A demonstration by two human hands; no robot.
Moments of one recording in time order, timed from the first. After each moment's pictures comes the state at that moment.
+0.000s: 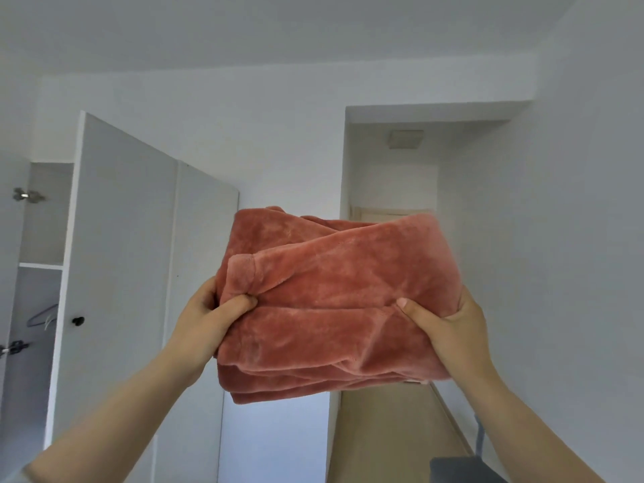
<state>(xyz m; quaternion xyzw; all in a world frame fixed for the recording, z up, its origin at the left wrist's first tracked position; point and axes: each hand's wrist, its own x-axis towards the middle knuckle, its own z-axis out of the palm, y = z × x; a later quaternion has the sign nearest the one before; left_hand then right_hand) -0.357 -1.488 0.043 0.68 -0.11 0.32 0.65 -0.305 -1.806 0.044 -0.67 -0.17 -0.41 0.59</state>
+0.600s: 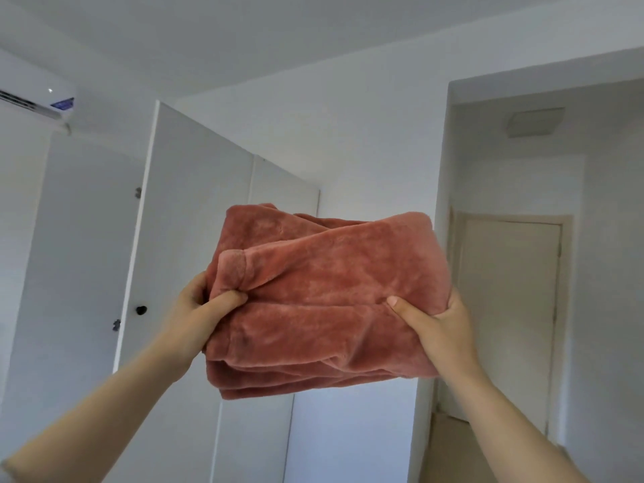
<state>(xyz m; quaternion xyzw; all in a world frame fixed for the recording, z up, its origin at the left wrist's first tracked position) -0.216 -1.420 0.033 0.67 0.00 0.45 0.59 -0.051 -1.698 0.047 -0.64 -0.30 -0.27 0.65</state>
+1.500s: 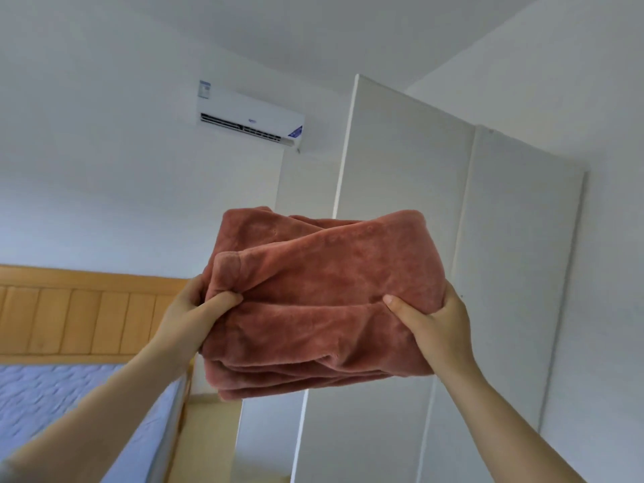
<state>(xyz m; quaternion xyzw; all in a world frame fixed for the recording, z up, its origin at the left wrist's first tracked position) -0.260 -1.132 -0.007 0.59 0.29 0.62 0.42 0.040 -1.254 0.026 -0.53 -0.52 -0.07 0.66</state>
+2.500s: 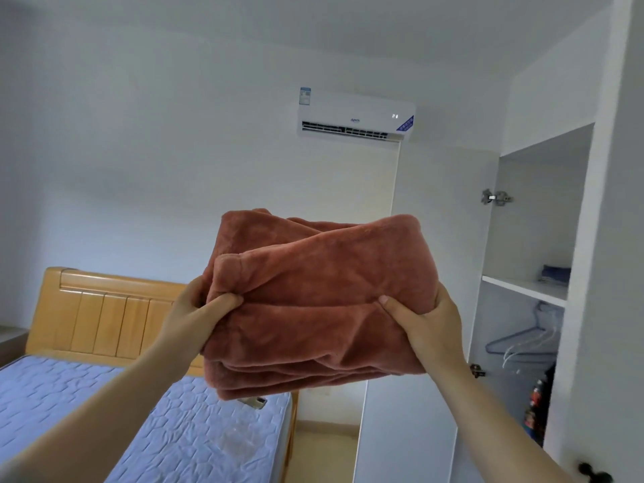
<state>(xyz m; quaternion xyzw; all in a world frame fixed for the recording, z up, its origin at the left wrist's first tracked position) -0.391 -0.853 0.005 0.54 0.41 0.68 0.29 -0.076 -0.848 0.019 -0.44 -0.59 0.06 0.68</state>
